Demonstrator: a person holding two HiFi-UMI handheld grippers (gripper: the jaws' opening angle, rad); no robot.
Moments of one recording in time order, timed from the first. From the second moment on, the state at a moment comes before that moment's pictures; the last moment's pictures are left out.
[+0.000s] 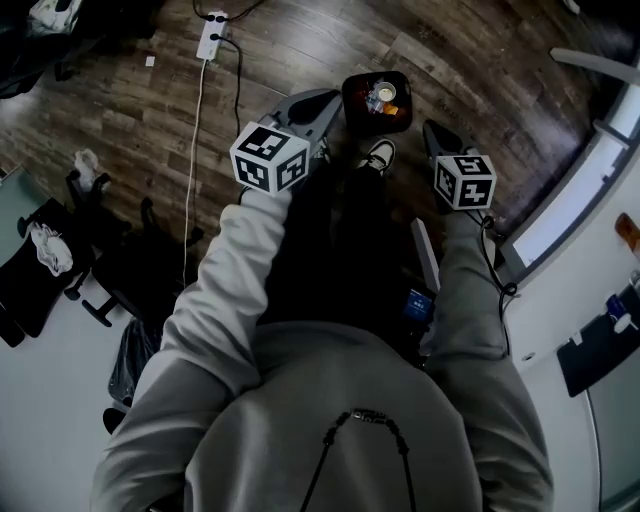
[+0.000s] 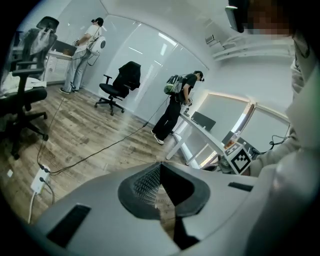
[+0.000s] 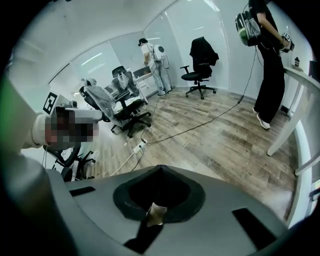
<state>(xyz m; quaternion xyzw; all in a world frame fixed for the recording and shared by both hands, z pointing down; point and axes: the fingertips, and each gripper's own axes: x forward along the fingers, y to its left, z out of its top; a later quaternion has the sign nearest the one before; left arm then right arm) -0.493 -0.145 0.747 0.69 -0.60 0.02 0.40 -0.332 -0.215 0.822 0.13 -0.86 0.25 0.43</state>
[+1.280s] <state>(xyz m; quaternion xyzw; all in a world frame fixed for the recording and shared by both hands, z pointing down) -0.596 -0.203 0.294 0.77 -0.63 0.05 0.07 -0.435 -0.301 0.255 0.21 -0.97 0.00 0.13</state>
